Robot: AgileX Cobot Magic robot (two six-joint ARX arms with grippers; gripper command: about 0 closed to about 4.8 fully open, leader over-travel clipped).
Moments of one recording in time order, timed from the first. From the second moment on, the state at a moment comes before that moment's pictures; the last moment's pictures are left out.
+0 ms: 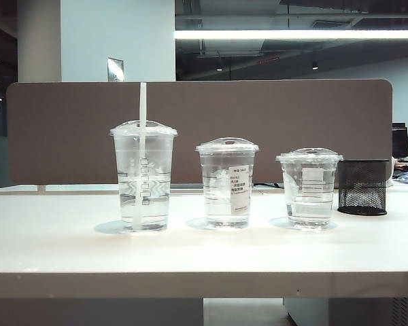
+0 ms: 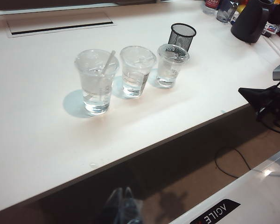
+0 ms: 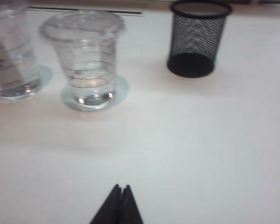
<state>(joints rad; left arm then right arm) -0.23 0.35 1.32 -1.37 0.37 -0.02 0.21 0.17 0.01 -0.09 0.06 0.00</state>
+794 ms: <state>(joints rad) -0.23 0.35 1.32 -1.37 0.37 -0.02 0.06 0.00 0.01 -0.19 0.05 0.00</state>
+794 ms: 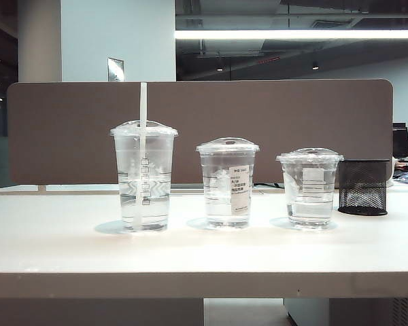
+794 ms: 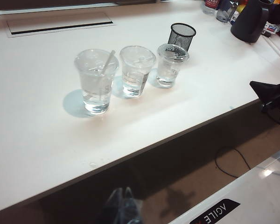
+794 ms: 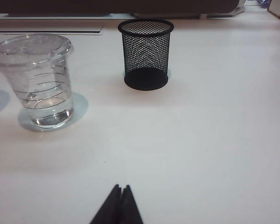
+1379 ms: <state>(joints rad) -0.24 0.32 1.25 -1.27 0.34 0.09 0.06 0.00 0.01 -0.19 0.05 0.00</state>
